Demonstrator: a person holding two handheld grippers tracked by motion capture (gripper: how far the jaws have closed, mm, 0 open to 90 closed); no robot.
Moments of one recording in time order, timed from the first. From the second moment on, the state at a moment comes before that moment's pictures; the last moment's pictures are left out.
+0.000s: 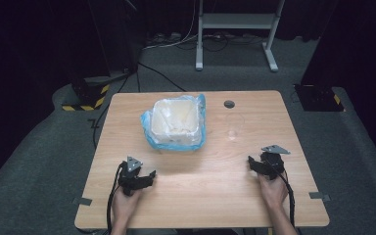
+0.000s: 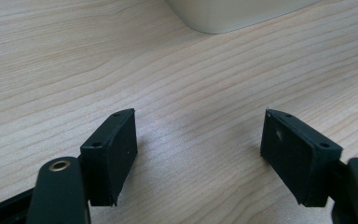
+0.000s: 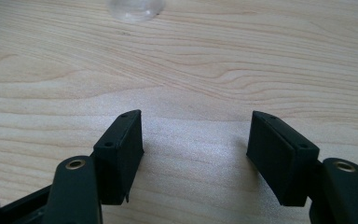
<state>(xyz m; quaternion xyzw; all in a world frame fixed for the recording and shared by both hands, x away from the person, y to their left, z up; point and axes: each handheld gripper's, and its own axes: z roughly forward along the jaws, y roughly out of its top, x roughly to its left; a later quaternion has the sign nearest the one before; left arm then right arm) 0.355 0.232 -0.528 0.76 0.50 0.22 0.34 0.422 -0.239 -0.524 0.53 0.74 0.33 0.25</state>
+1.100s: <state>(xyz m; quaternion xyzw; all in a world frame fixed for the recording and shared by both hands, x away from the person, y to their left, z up) 0.355 0.232 -0.528 0.76 0.50 0.22 0.34 0.420 -0.244 -0.511 0.54 0.73 0.35 0.24</state>
